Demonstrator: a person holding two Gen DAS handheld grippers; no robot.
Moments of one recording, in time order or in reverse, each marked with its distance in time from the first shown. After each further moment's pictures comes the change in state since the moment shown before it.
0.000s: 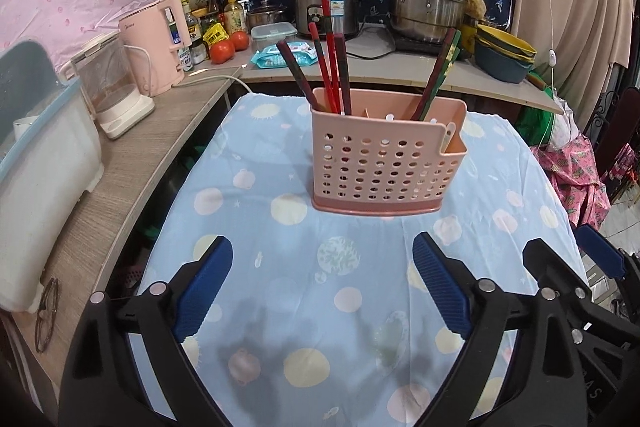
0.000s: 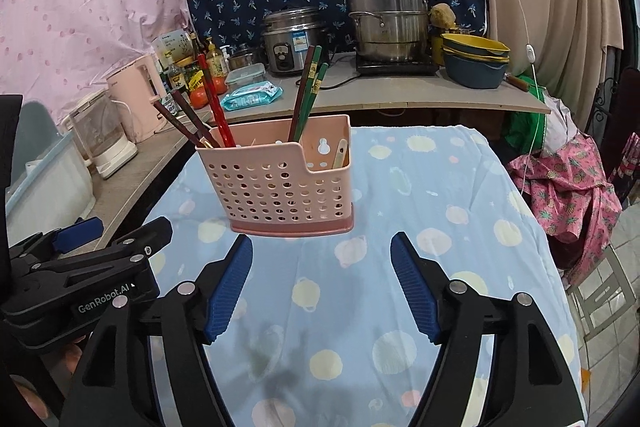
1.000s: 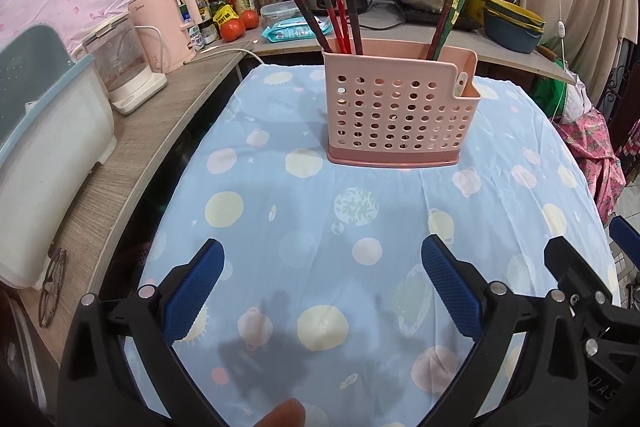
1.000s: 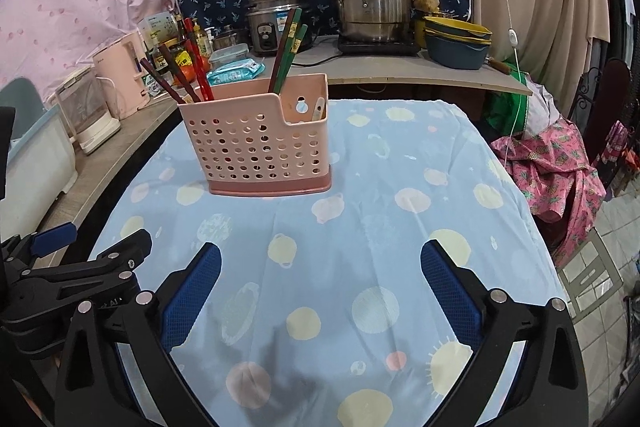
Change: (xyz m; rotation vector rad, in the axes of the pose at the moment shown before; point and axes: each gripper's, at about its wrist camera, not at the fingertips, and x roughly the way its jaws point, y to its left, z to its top) left arm 0.002 0.001 -0.042 0.024 0.052 0.064; right arm -0.001 -0.008 -0.037 -0.004 0.041 -0.063
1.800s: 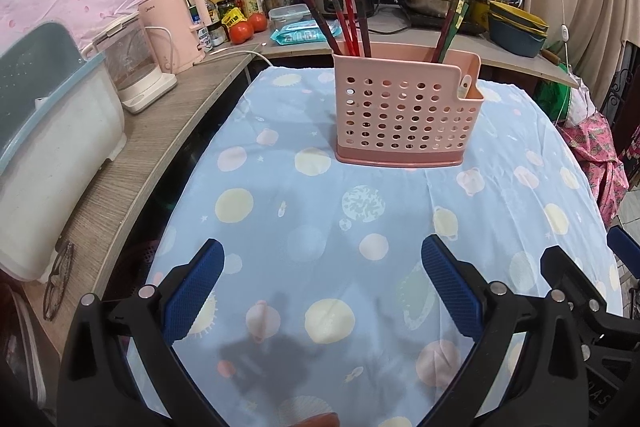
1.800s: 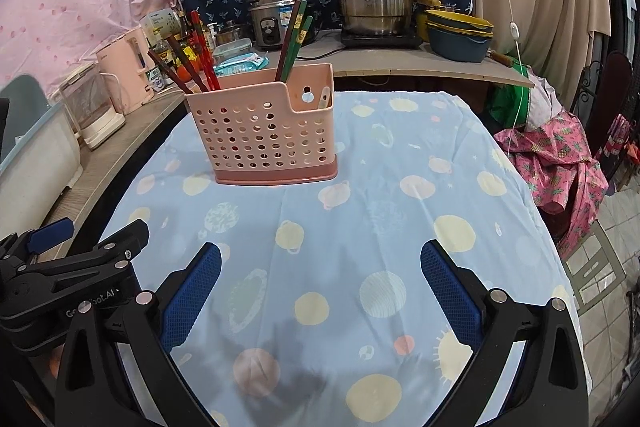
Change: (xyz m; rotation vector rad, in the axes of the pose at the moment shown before) left arm -0.010 0.005 -0.006 -0.010 -0.012 0.015; right arm -0.004 0.004 -0.011 0.008 0.016 0.011
